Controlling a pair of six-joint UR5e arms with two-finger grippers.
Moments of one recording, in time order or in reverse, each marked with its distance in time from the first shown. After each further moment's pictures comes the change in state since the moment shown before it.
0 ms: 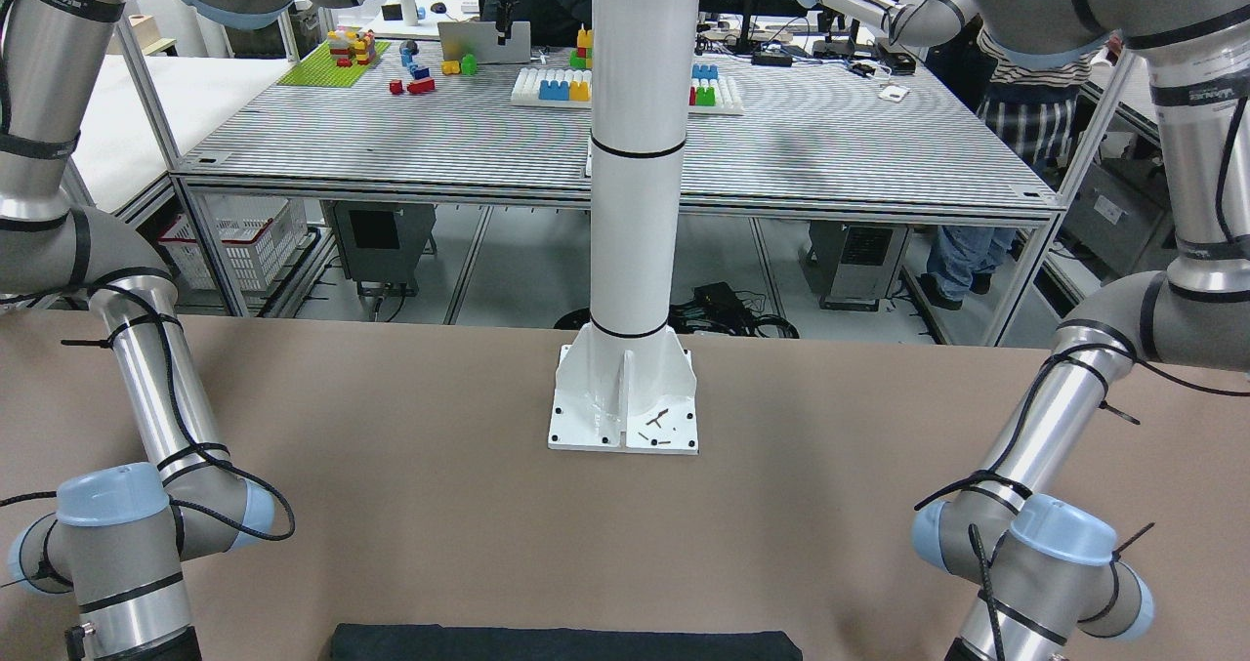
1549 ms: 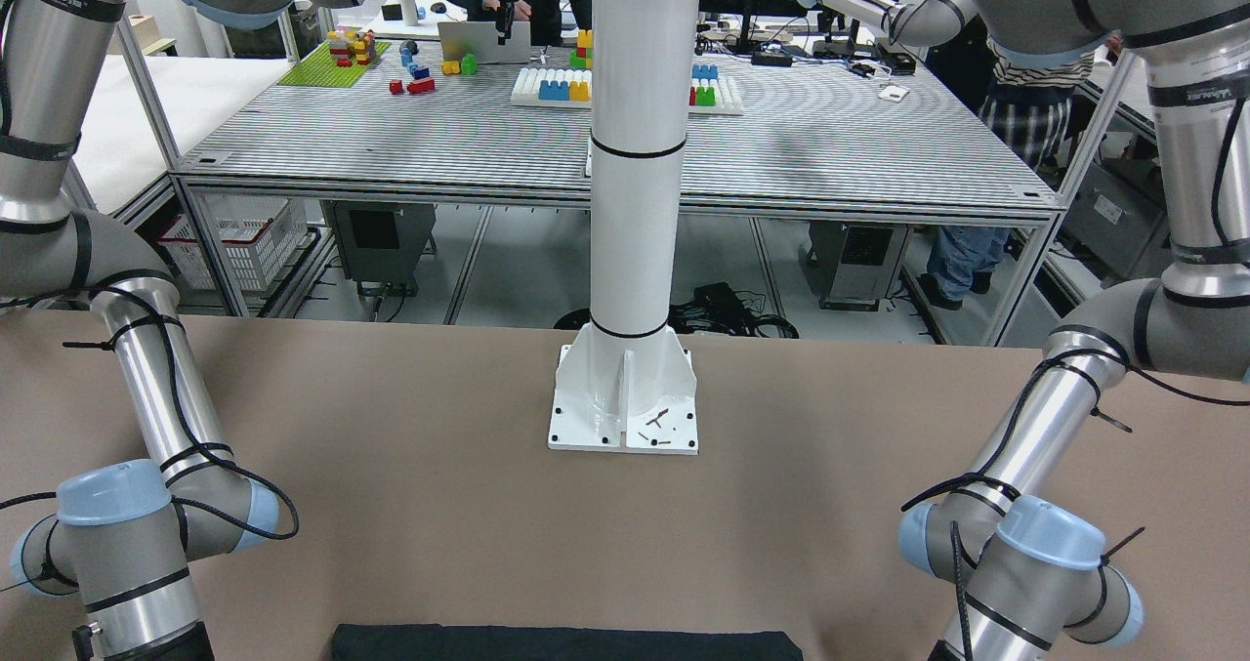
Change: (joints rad) left arm -0.002 -0.040 0.007 0.022 -0.019 0.058; right arm 0.003 0.007 0.009 -0.003 0.048 0.020
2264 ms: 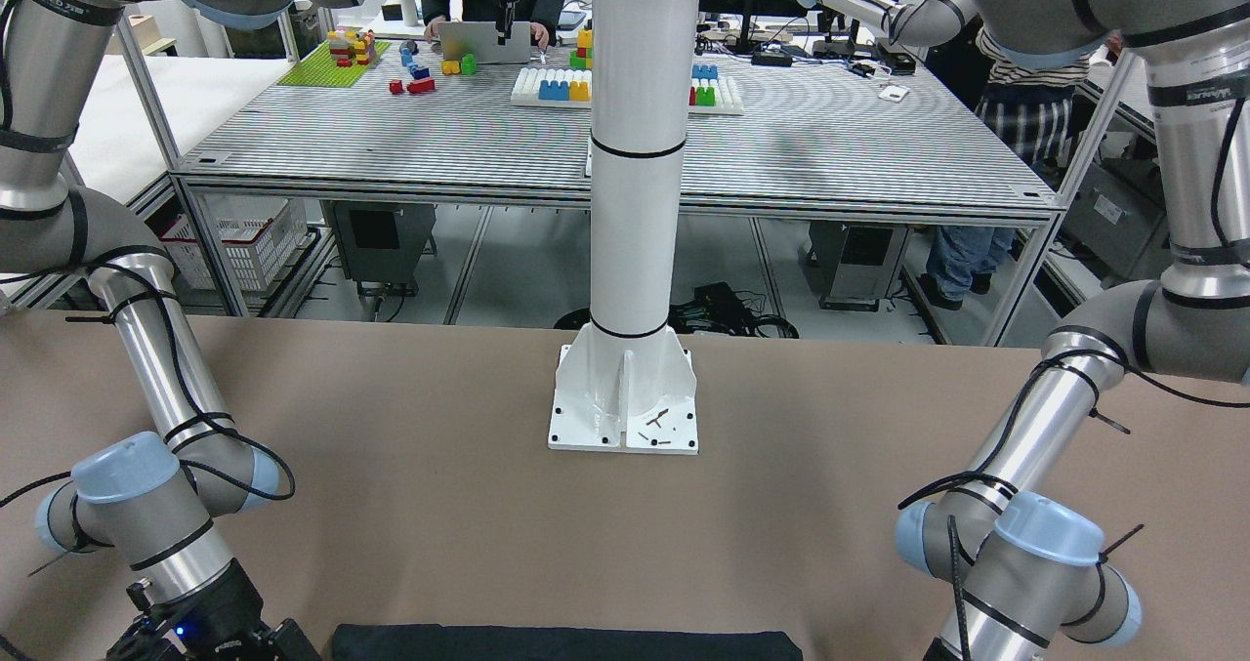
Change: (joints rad) left arm -0.005 -0.011 -0.008 0.001 0.002 0.003; right arm -0.095 -0.163 0.117 -0.012 0.232 0.043
